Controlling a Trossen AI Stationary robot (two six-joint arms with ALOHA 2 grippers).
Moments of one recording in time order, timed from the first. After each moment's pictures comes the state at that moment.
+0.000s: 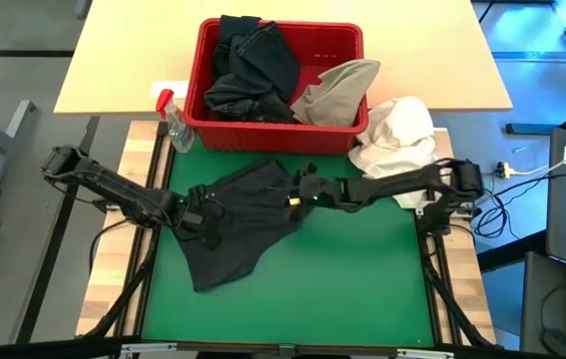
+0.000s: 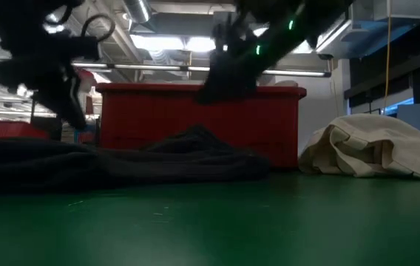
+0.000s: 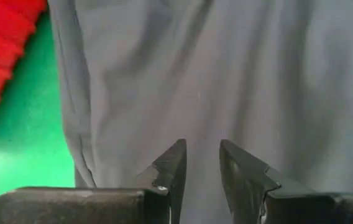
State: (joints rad) left arm -0.30 1.15 0.60 -0.66 -0.51 -0.53; right arm -0.23 1.75 1.06 0.08 0.30 0.06
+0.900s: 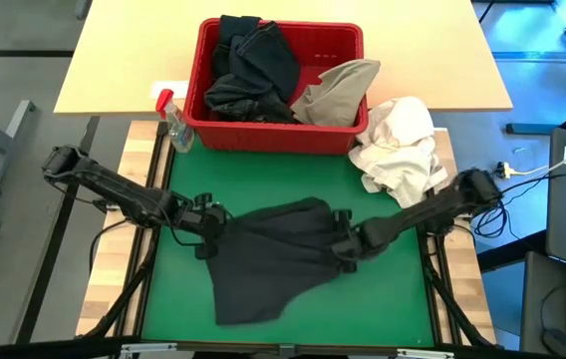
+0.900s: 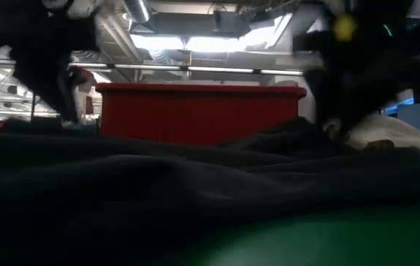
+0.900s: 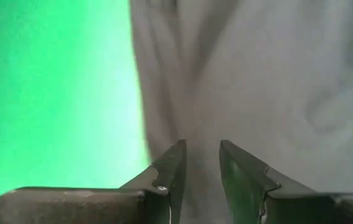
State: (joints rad) left arm -0.30 1.15 0.69 -0.66 -0.28 -0.43; right arm 0.16 1.60 1.05 -0.75 0.37 0.17
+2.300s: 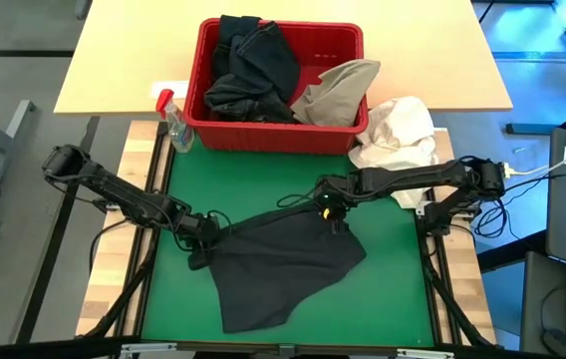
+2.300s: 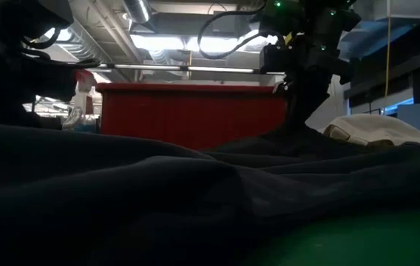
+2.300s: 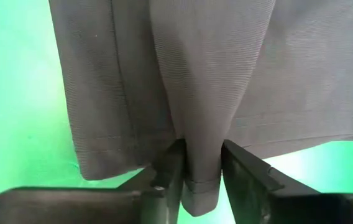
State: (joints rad) left arm -0.32 1.15 0.45 -0.44 0.12 -0.76; right arm -0.26 1.56 1.06 -0.70 -0.03 -0.14
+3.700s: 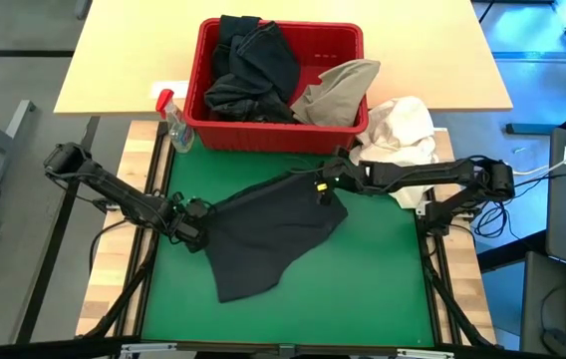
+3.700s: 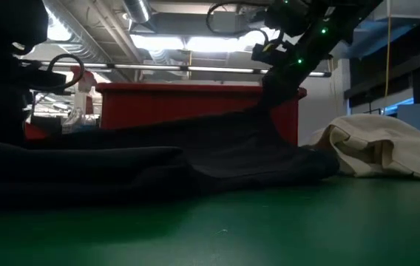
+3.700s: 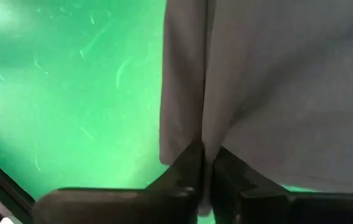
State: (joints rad) left arm -0.40 1.15 0.51 -0.90 -0.38 -0.98; right arm -0.36 1.48 0.90 -0.21 0.37 -0.11
